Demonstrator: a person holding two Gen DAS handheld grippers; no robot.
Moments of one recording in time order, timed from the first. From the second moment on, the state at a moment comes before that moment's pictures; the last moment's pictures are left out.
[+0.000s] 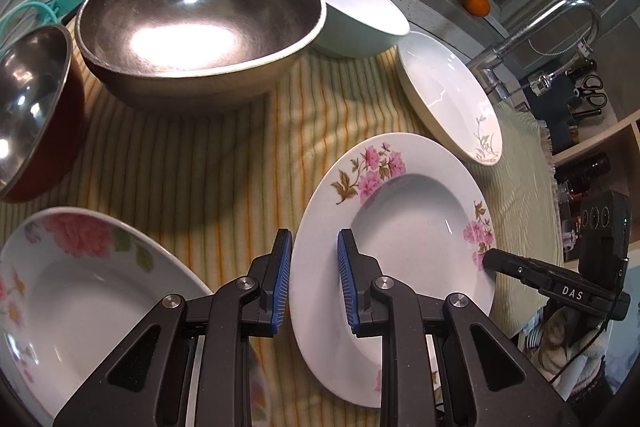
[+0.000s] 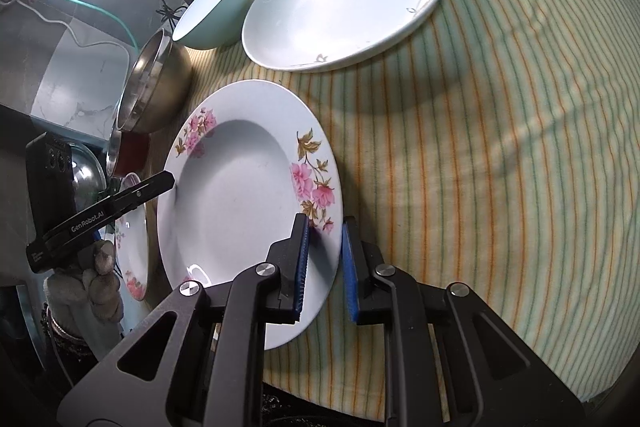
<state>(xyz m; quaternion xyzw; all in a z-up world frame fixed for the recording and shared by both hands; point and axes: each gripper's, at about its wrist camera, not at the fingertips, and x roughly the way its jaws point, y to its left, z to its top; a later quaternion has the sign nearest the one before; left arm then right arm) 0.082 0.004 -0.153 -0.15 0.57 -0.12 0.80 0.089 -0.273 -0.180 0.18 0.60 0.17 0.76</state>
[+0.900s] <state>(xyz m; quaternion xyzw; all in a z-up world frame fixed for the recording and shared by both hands) 0.027 -0.022 -0.155 -0.18 0.56 -0.12 0.80 0.062 -0.301 -0.174 0.15 0.59 0.17 0.77</state>
